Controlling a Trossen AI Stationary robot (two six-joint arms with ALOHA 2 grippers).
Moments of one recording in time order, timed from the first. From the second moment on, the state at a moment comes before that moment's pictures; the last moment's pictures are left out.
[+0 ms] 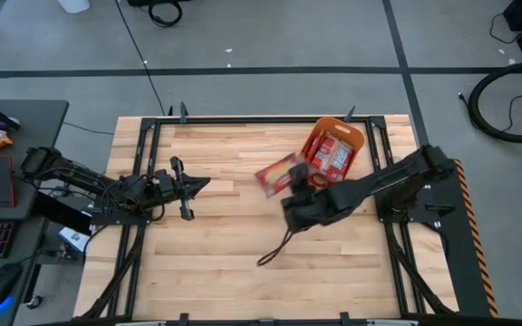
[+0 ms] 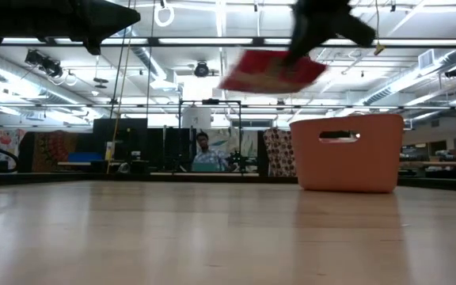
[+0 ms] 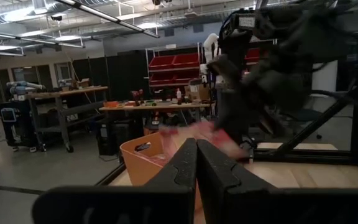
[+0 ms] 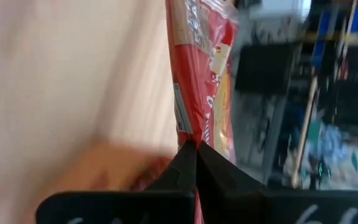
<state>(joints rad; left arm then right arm) -0.27 0.77 0.19 0.84 -0.55 0.17 0.32 1.66 1.42 -1.02 0.86 -0.27</state>
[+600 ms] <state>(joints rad) -0.27 0.77 0.19 0.84 -0.55 0.17 0.12 1.14 0.93 -1.18 0.71 -0.57</state>
